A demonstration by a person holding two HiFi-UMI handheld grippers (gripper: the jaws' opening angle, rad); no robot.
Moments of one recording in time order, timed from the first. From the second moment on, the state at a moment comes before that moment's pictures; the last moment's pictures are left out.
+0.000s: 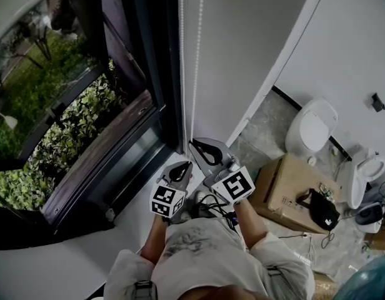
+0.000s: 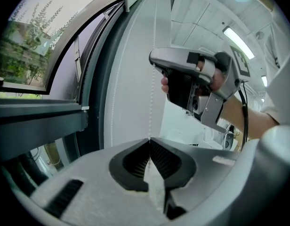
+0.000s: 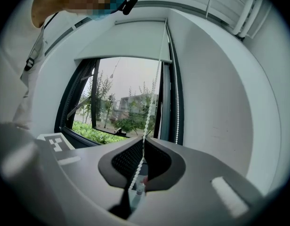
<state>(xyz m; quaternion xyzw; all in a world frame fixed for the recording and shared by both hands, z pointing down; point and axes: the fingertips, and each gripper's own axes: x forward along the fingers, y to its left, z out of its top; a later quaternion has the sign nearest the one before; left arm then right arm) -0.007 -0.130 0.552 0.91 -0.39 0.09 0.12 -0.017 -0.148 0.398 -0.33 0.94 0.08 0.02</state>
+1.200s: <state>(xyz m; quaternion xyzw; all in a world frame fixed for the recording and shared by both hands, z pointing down) -0.002 -0.154 0.301 0.92 -0.38 -0.08 -0.04 -0.009 -0.150 0.403 -0.34 0.94 0.10 0.03</state>
